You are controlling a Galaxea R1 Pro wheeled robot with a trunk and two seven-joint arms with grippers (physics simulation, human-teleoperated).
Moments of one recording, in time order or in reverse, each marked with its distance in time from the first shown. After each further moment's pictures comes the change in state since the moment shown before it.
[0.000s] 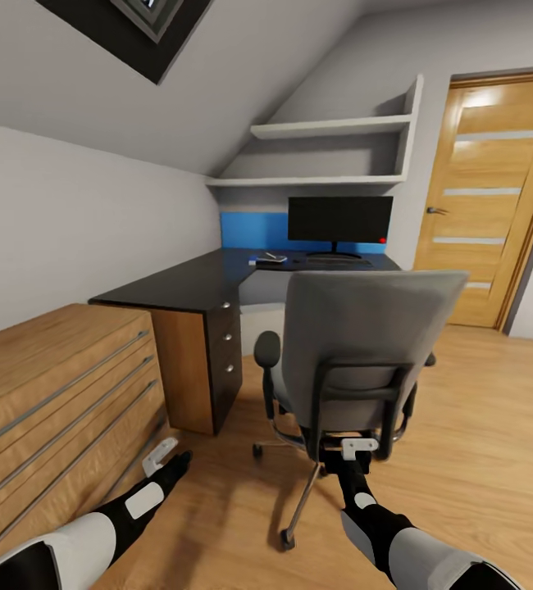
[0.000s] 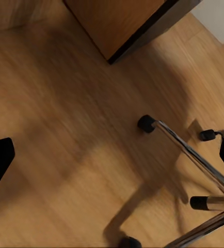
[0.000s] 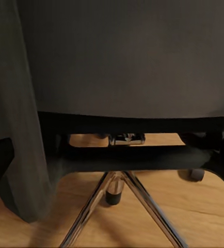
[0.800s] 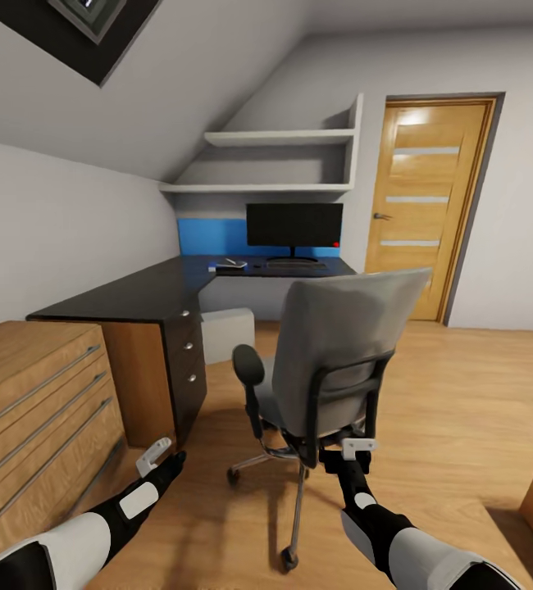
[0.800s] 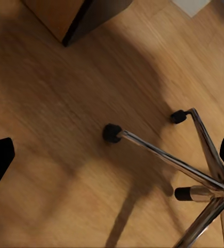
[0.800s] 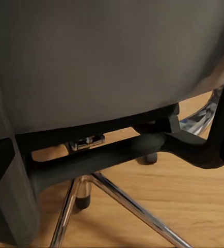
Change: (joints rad) left arm 0.000 0.020 0.001 0.000 0.002 0.000 -0.001; right arm 0.000 0.000 -0.002 0.000 -0.001 0.000 0.000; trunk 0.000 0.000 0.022
